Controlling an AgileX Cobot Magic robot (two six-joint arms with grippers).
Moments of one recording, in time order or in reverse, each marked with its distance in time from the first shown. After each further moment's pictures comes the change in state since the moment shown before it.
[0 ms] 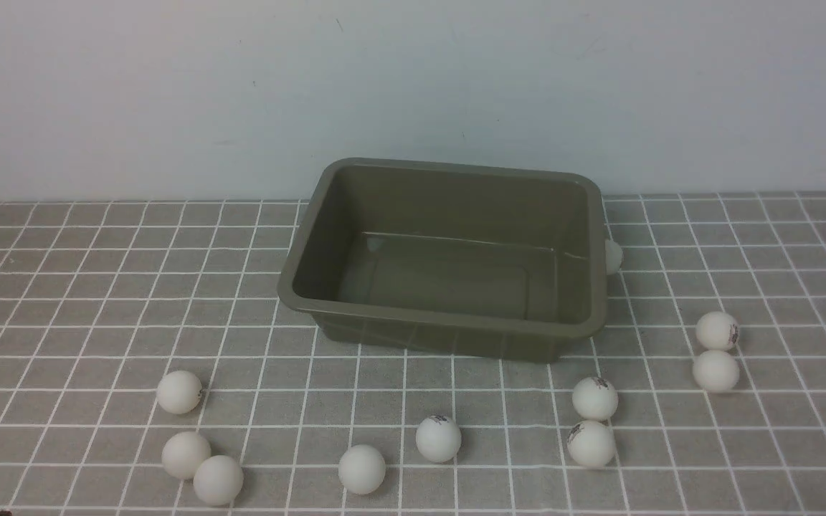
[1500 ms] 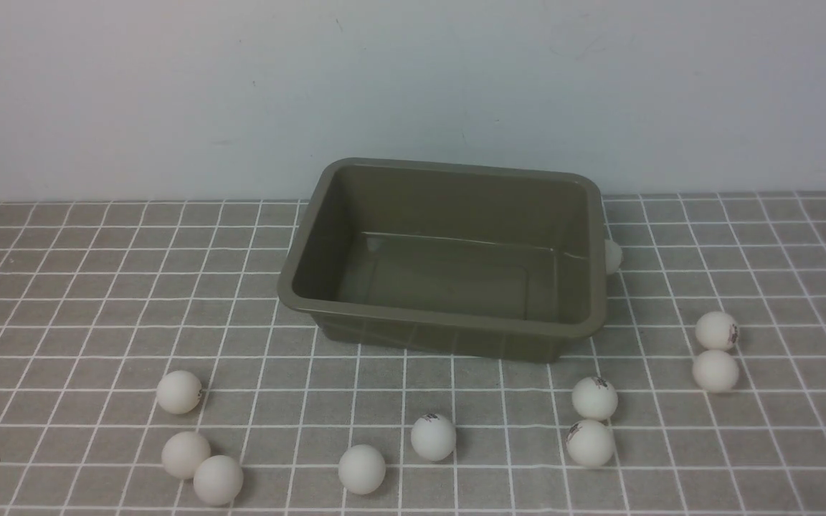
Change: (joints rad) right arm 0.000 0.000 0.006 -0.025 -0.042 0.000; left arm 0.000 0.000 0.004 -0.292 -0.317 -0.138
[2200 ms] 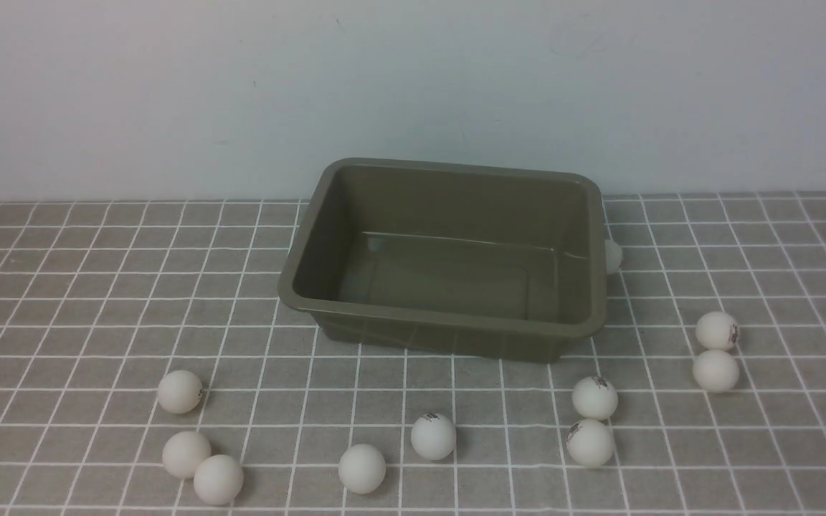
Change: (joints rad) right arm 0.000 0.000 0.002 0.637 -0.290 0.305; left arm 0.000 0.467 -0.587 0.026 0.668 0.001
